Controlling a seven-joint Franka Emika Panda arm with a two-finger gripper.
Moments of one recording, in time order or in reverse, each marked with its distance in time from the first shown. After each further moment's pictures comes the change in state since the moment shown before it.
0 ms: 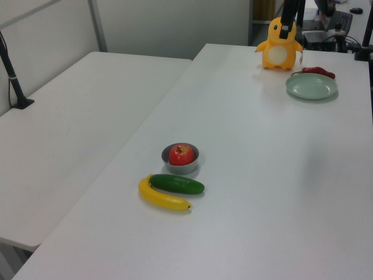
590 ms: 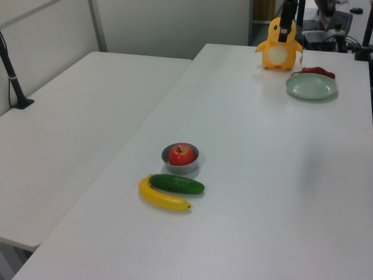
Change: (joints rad) arm 0.010 0.008 0.013 -0.001 0.000 0.000 -0.001
